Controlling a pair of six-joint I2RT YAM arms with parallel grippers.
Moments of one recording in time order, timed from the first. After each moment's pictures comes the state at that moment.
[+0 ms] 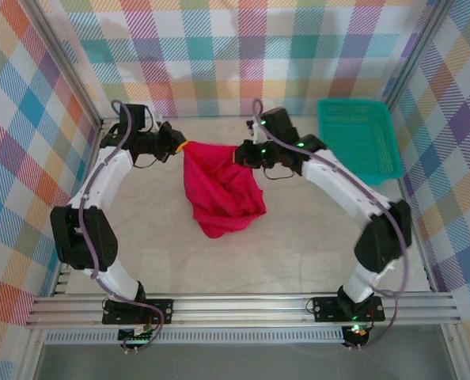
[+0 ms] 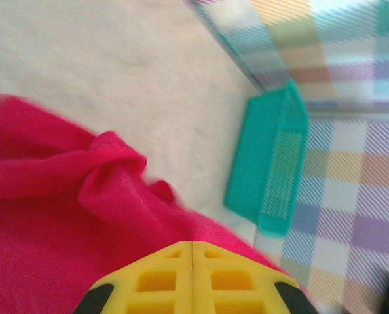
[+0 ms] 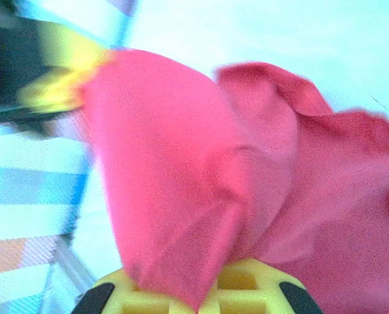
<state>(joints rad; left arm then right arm) -0.06 1.69 1.48 -0.57 0.62 -0.86 0.59 1.65 1.62 -0.64 -0.41 0.57</state>
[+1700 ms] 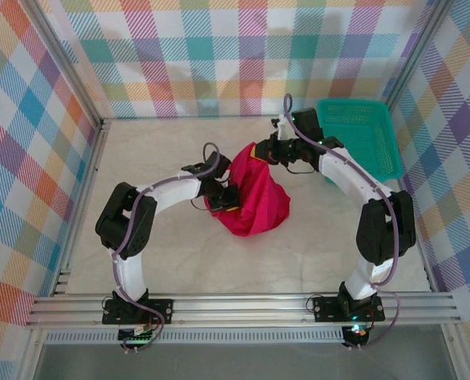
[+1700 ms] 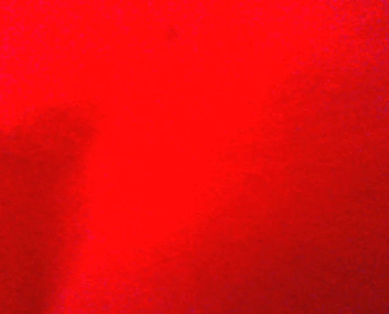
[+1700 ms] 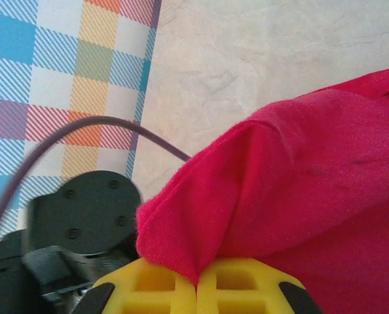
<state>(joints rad) -0.56 1.89 1.32 -0.57 0.37 -0.75 0.35 1.73 1.45 -0.43 -0.73 0.61</state>
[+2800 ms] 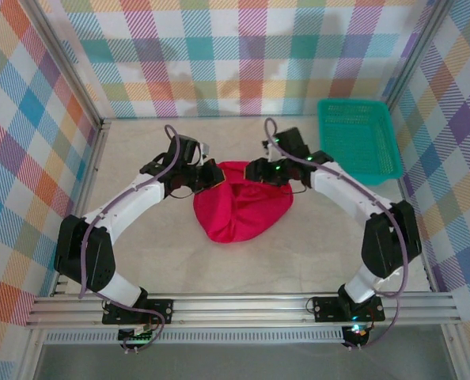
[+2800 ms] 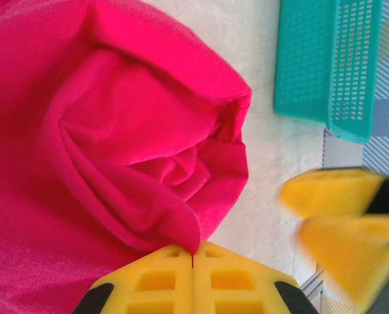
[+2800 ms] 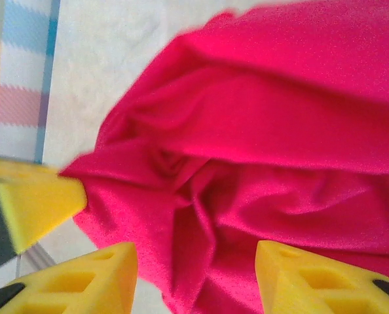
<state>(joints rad) -0.44 1.54 1.20 -0.44 0.43 -0.79 0.53 1.66 1.32 -0.54 -0.44 0.56</state>
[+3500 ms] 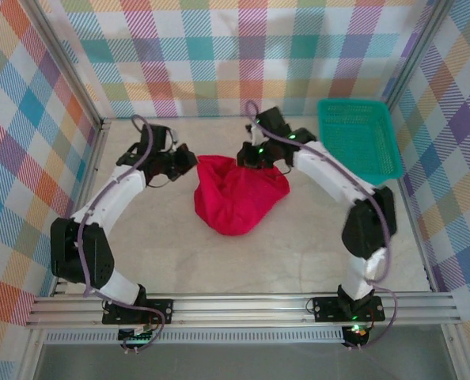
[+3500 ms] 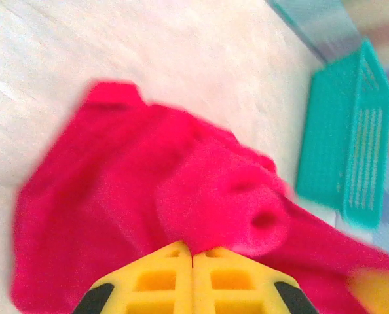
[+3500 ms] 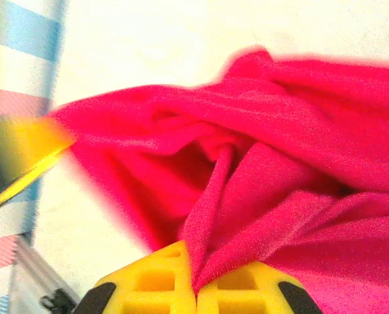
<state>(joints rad) -0.18 1.56 1.27 -0.50 0.39 -0.76 0.56 1.75 1.72 -0.77 -0.38 0.52</state>
